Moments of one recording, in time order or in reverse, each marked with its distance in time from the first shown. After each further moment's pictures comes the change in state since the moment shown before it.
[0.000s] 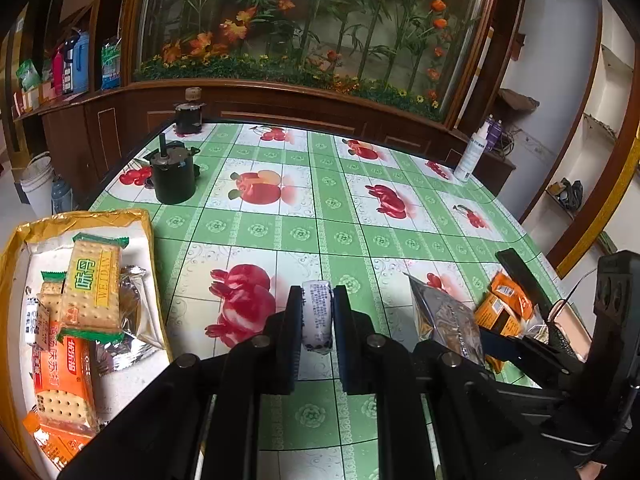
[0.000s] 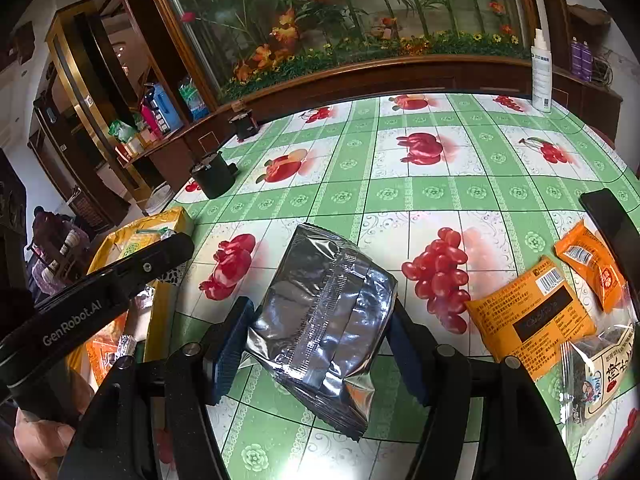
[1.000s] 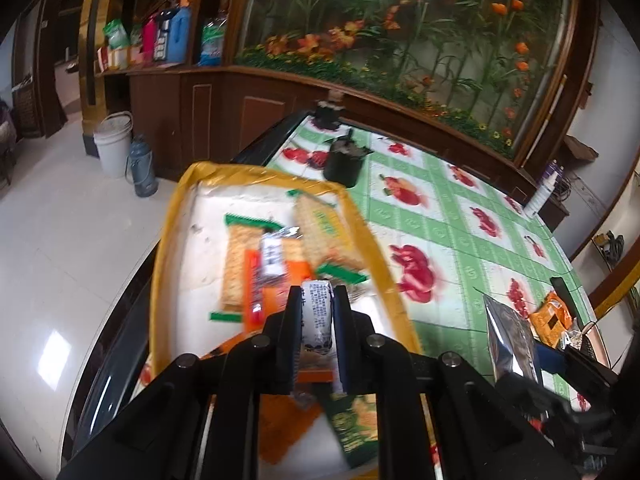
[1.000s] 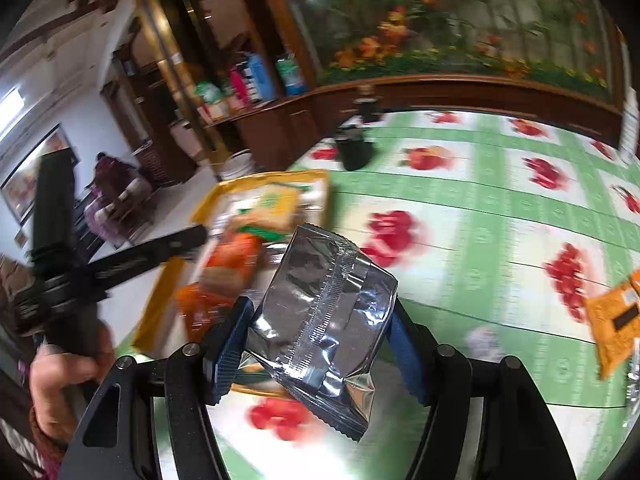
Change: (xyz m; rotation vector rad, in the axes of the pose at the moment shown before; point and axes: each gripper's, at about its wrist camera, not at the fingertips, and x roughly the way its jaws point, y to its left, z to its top) left arm -0.095 0.142 -0.043 -0.193 -0.029 0.195; right arm -0.016 0.121 -0.035 -0.231 0.029 0.242
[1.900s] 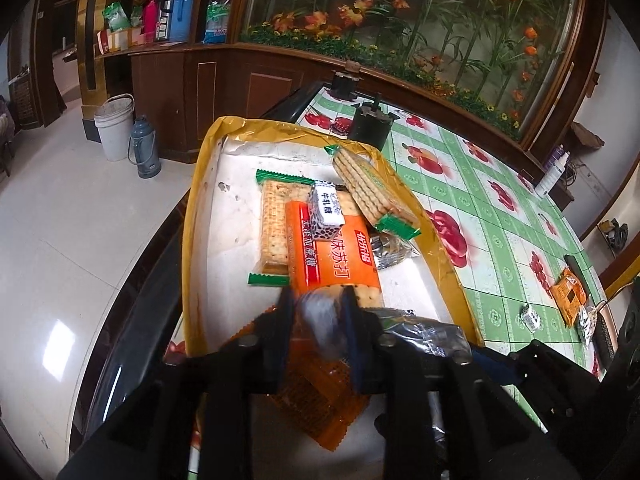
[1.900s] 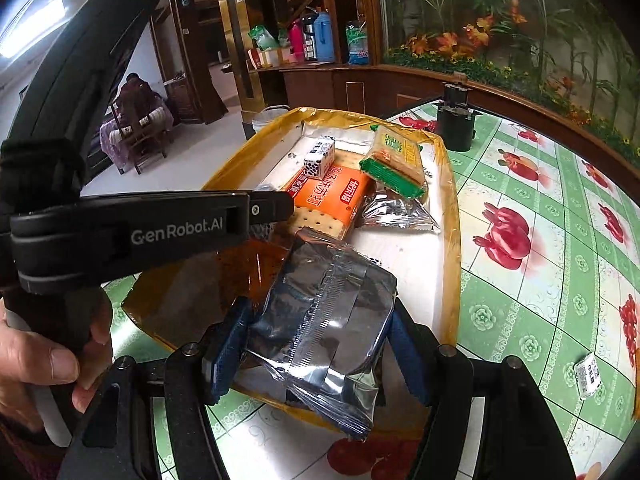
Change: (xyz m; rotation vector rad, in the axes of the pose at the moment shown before) left arm 0.015 0.034 -0.020 0.004 0.067 0.004; right arm 0.083 0.087 -0.033 -0.260 0.095 -0.018
